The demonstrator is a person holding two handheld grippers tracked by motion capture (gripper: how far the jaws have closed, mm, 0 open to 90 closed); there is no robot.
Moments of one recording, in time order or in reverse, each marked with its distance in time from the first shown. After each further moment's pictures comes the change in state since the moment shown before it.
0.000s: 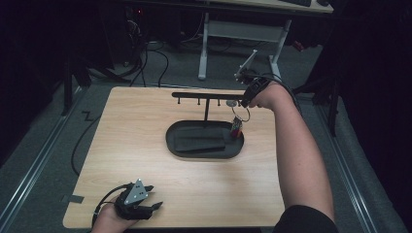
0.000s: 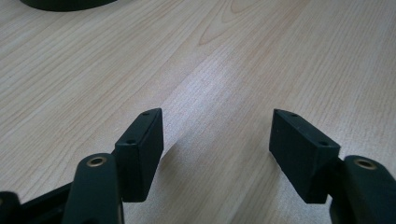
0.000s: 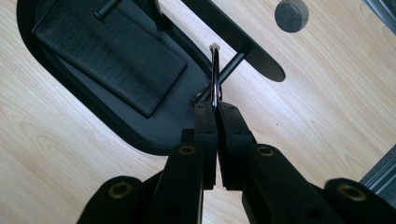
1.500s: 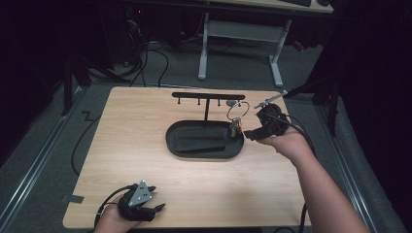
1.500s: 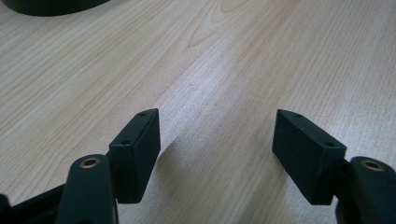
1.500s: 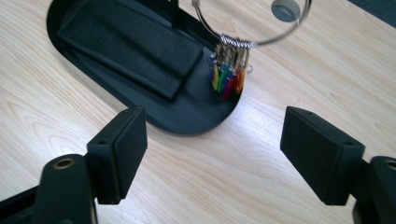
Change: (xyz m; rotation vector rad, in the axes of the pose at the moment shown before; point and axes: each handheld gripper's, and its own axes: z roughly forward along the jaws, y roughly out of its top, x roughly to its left) left arm -0.007 0.004 0.005 0.007 0.002 0.020; right arm 0.053 -0.123 0.005 -0.313 -0.069 0.113
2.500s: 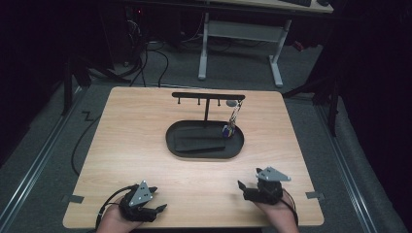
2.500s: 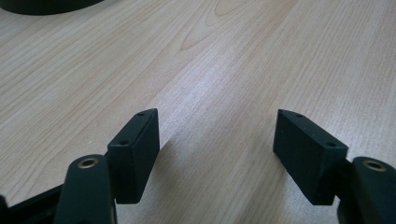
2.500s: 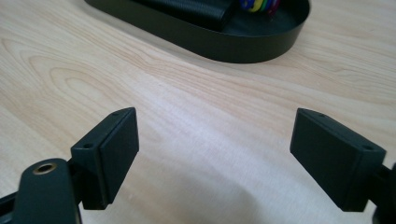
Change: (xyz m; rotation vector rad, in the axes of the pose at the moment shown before) left arm -0.003 0.000 0.003 -0.013 -0.021 -0.021; right arm 0.076 -0.185 0.077 -0.384 -0.038 0.068
